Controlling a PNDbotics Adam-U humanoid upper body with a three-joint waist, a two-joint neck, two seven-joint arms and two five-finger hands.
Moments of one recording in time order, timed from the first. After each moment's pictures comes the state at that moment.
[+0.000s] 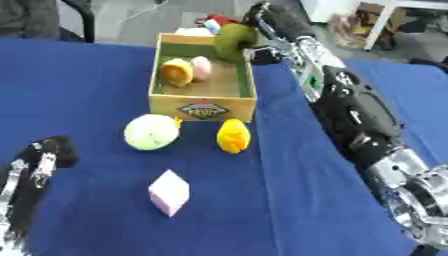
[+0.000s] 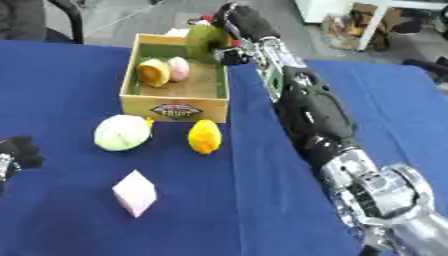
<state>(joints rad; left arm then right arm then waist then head) -0.12 0.23 -0.08 -1.71 -0.06 -0.06 -0.02 -1.13 -0.15 -0.02 -0.62 1.25 -0.26 -0.03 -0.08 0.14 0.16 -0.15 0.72</state>
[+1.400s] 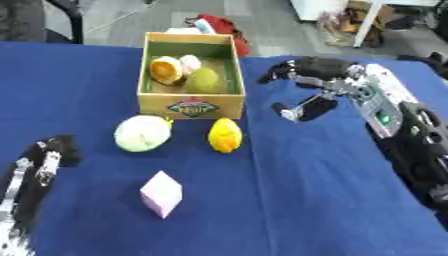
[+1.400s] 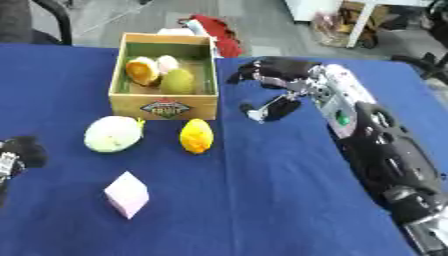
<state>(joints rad) -0.11 0.23 -0.07 -1.71 -0.06 -0.06 -0.01 -0.73 -0.44 0.23 -1.25 0.78 -0.54 0.54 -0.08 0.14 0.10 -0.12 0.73</state>
